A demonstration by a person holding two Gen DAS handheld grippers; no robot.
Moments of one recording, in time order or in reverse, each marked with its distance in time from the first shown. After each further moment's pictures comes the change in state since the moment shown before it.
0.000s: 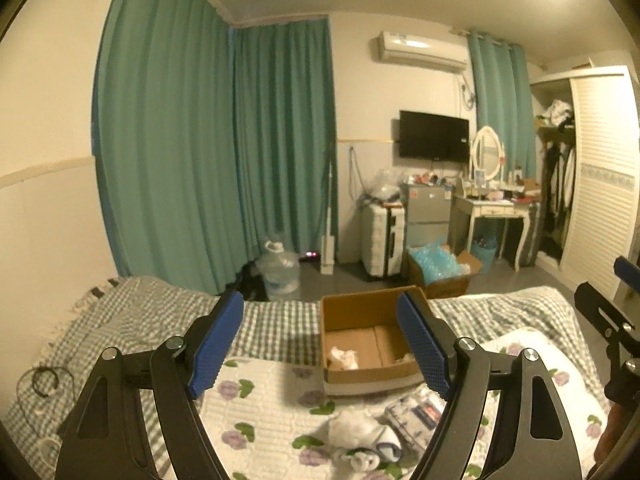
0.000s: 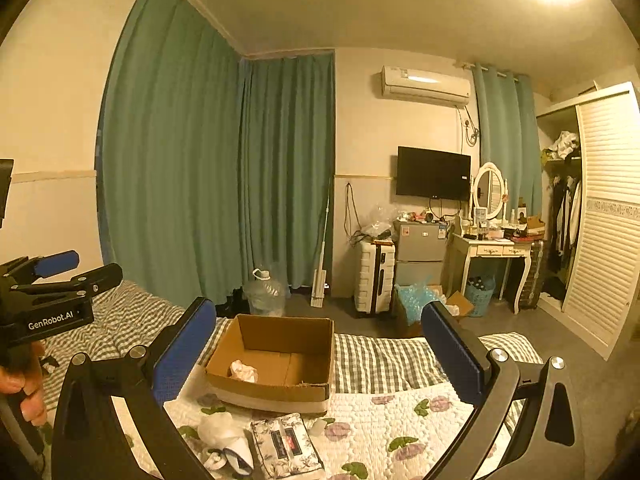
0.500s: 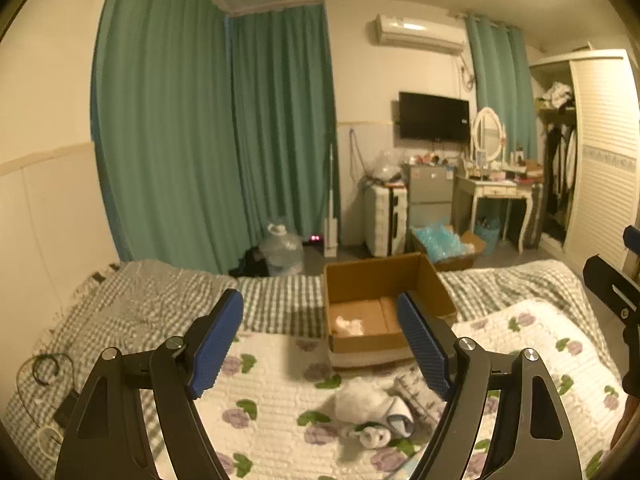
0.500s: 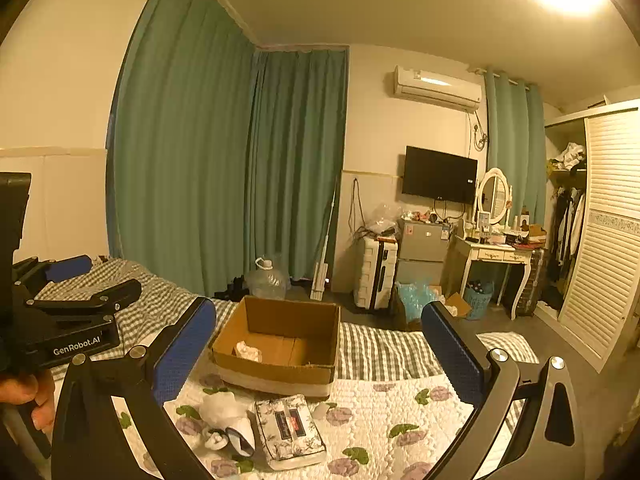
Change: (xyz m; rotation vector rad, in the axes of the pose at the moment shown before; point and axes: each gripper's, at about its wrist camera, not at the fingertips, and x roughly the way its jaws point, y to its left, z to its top) left arm 0.011 -0.002 -0.042 0.027 0.055 0.014; right arm -0.007 0.022 -0.022 -0.056 0.030 0.003
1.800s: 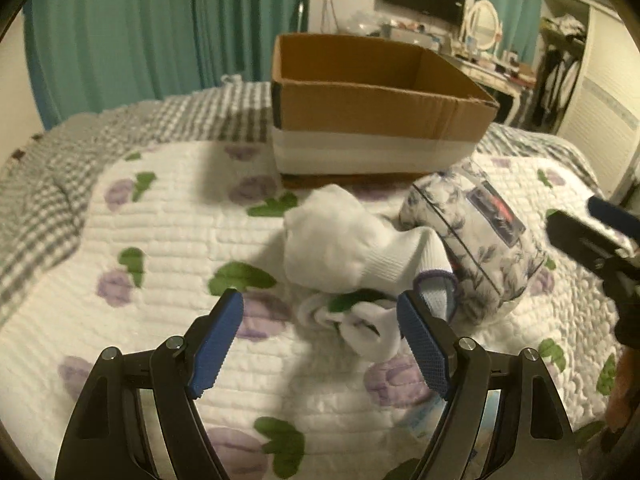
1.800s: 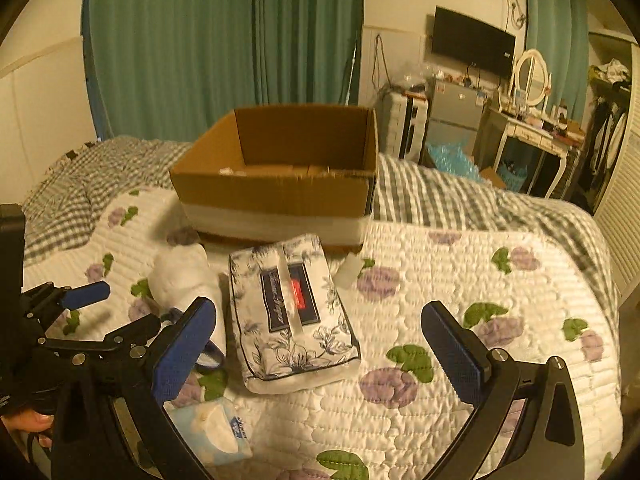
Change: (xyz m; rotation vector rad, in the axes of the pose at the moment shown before) left arm 0.140 -0.019 -0.154 -0.032 0.497 -0.174; right arm 0.166 0.006 -0.167 0.025 0.511 0.087
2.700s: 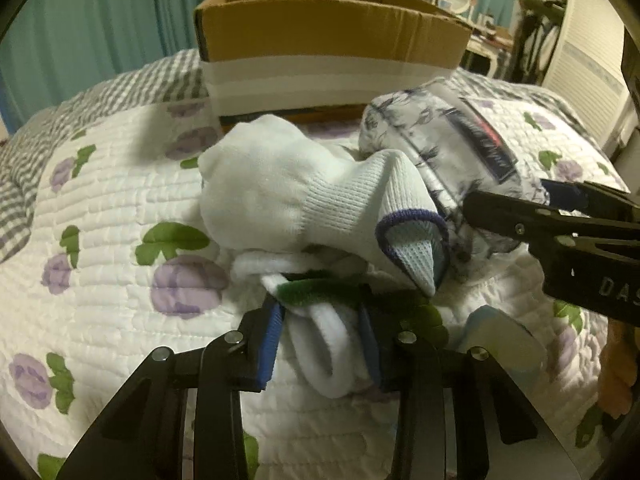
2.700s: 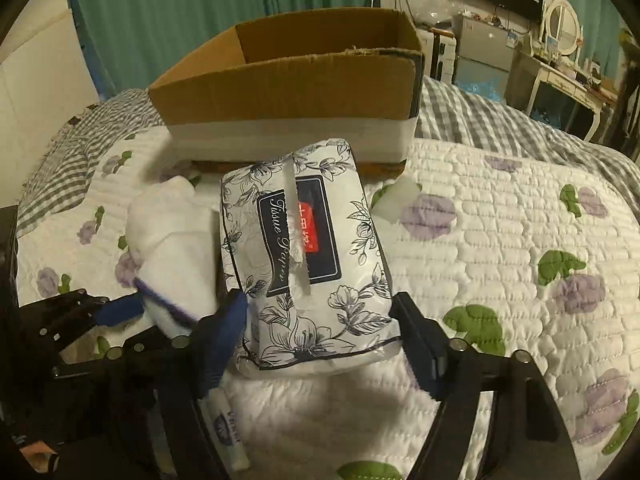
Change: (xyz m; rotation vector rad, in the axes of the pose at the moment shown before) left arm 0.039 -0.018 -0.023 0.084 0.106 -0.055; right arm 0.071 -0.001 -0.025 0.019 0.216 0.106
